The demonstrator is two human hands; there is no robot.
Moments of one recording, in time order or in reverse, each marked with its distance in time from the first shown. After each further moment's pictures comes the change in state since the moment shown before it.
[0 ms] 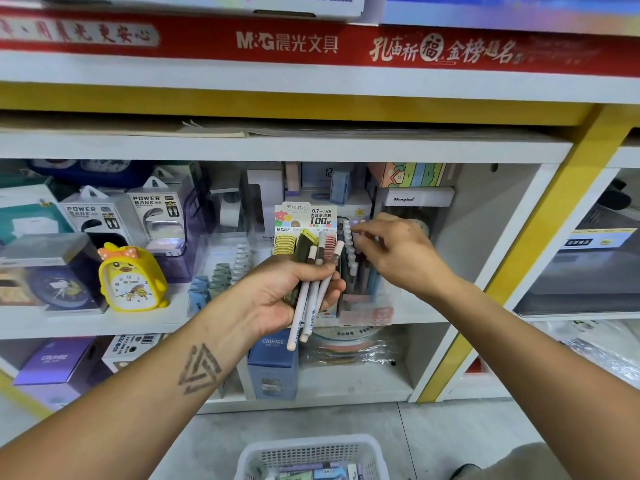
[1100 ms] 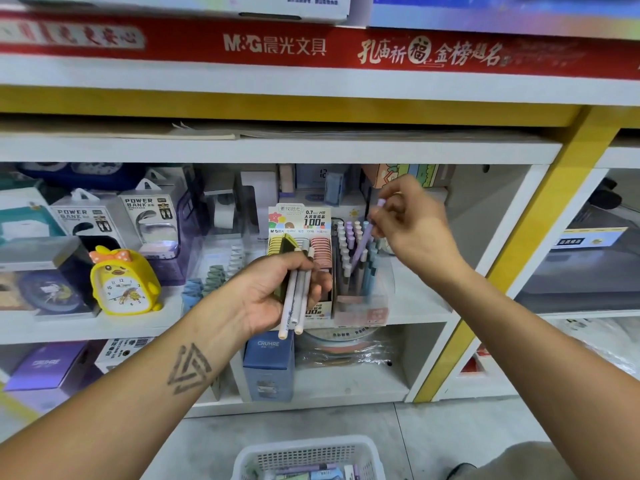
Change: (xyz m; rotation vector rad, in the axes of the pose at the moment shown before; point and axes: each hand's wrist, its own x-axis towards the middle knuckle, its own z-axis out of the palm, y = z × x) left_hand 0.006 0.003 -0.005 -0.050 0.023 -0.018; right_hand 0.003 -0.003 -0.024 0.385 0.248 0.085
